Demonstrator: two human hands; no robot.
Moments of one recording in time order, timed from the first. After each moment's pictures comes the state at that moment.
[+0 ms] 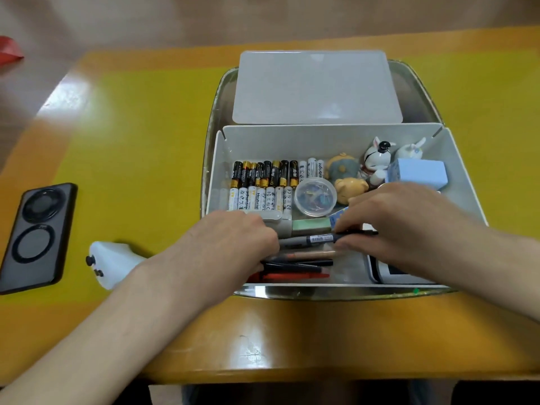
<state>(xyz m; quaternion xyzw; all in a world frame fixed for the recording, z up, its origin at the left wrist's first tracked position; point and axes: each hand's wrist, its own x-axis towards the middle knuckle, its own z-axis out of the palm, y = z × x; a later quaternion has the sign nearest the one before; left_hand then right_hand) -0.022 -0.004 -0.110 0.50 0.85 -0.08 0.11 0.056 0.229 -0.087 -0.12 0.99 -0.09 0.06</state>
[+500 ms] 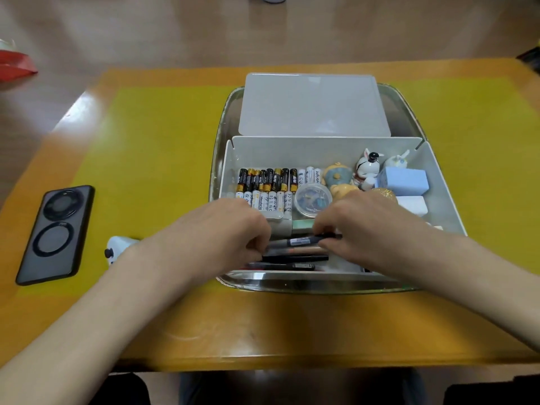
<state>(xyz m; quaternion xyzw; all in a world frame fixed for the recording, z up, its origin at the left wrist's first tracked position) -0.031 -0.021 -0.100 0.47 0.87 0.03 0.10 0.051 0.203 -0.096 -0.13 0.99 -0.06 0.04</state>
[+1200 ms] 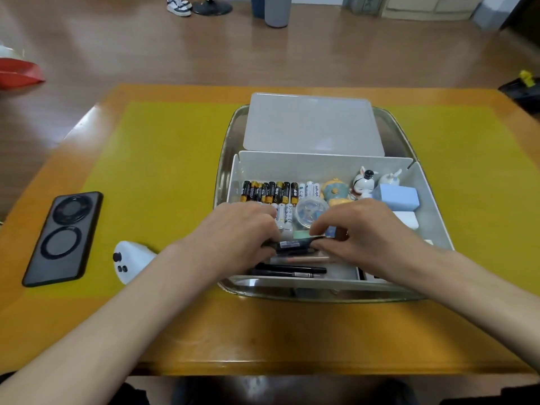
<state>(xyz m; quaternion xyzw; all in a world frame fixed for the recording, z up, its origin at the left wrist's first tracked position) -0.029 -0.007 -0.102 0.49 0.87 0.02 0.02 0.054 0.209 -0.098 -0.13 0.97 -0.21 -0.04</state>
